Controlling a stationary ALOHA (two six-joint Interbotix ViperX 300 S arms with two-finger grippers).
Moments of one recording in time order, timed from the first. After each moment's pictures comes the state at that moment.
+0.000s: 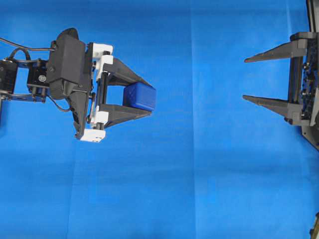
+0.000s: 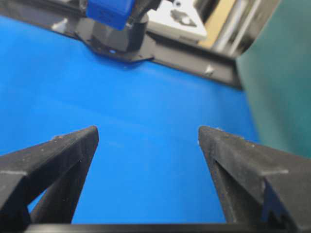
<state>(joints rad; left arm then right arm) -0.05 -0.29 0.65 0.01 -0.16 -0.06 -0.06 -0.89 1.12 -0.16 -0.20 -0.09</state>
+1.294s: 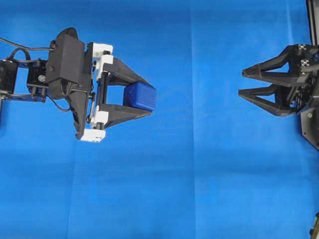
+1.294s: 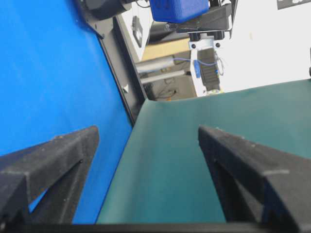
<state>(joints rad) -0.05 -0.29 0.65 0.01 -0.17 -0.06 -0.06 -0.86 1.12 -0.42 -0.20 -0.70</state>
